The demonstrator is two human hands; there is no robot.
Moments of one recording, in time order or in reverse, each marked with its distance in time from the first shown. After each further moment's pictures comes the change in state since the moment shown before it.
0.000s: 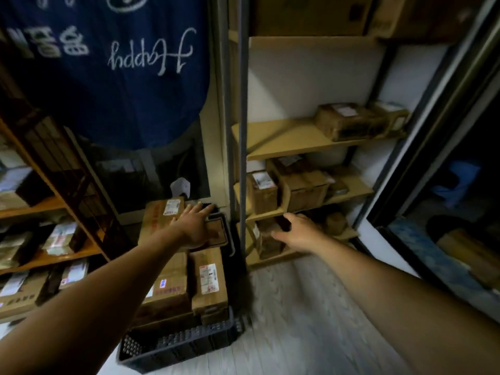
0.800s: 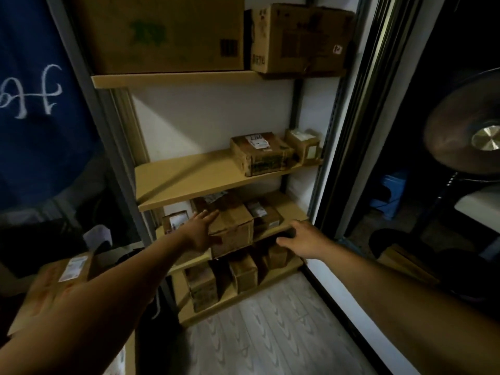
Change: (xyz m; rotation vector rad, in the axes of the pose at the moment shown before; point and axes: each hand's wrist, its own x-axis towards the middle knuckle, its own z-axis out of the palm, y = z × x) left_hand 0.178 0.315 -0.006 0.037 -0.067 0.201; right_hand 0.084 0.266 -0.206 0.138 0.116 0.081
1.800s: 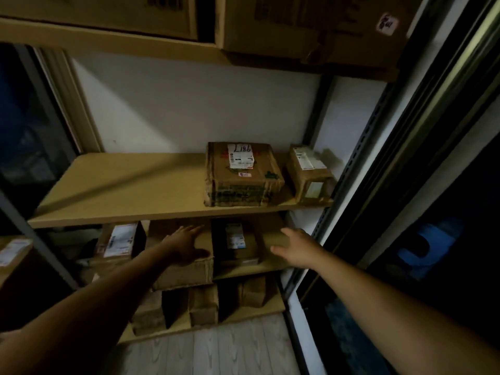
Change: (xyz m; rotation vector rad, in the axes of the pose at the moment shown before) left_hand 0.276 0.083 0.020 -0.117 -0.087 -0.214; right_hand 0.313 0.103 -0.126 -0.237 -0.141 -0.106
